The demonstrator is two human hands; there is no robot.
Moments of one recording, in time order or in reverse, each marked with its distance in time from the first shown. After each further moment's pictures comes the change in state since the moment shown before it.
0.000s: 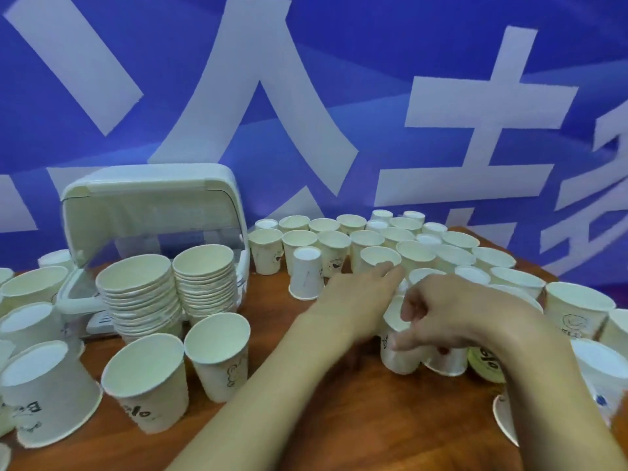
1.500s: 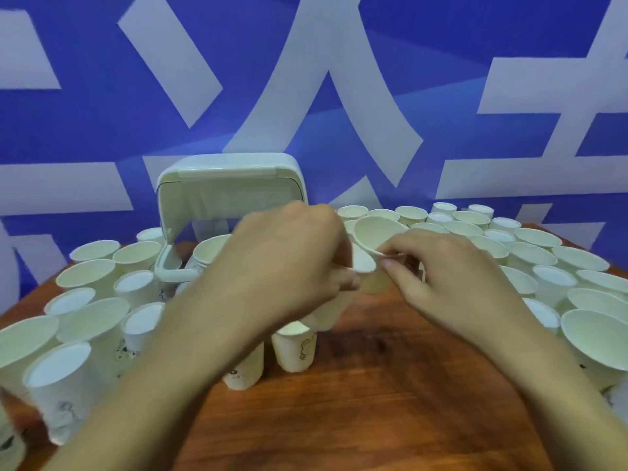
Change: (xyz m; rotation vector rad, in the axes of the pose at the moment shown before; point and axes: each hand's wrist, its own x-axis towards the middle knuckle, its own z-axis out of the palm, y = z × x) left_hand -0.137 -0.032 -0.133 0.150 0.172 -0.350; right_hand -0.001 -0.074 0.025 0.075 0.666 -0.520
